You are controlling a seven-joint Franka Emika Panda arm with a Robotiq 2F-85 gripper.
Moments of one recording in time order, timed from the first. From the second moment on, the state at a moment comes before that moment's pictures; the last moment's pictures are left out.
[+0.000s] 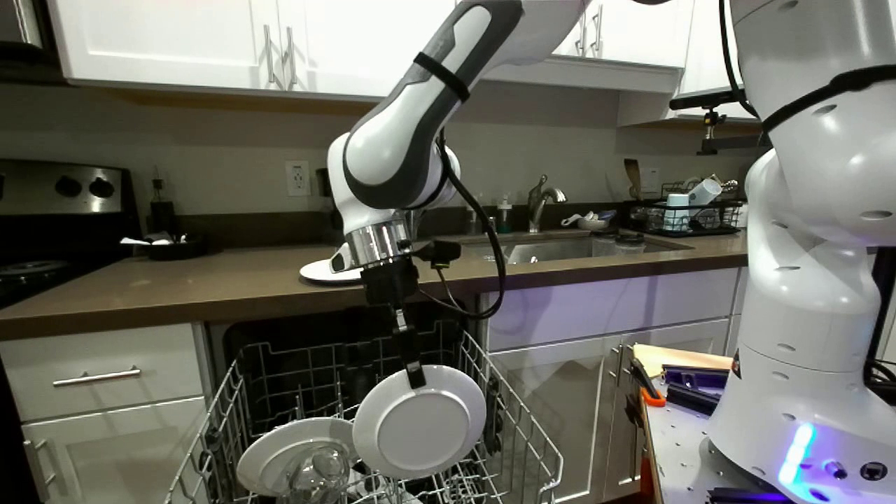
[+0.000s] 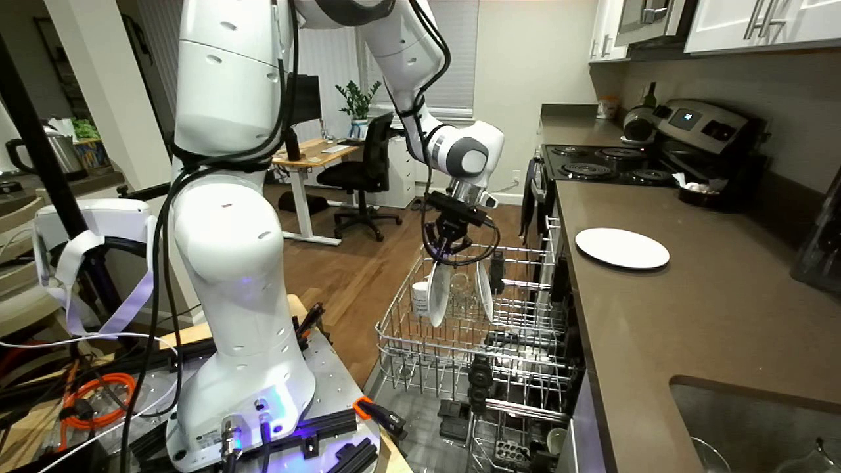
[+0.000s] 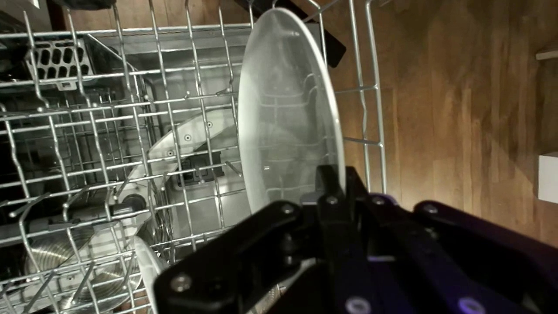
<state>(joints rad) 0.00 0.30 0.17 -2.22 0.14 2.20 -0.50</state>
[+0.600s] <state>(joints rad) 0.01 0.30 0.19 -2.25 0.18 2.19 -0.50</state>
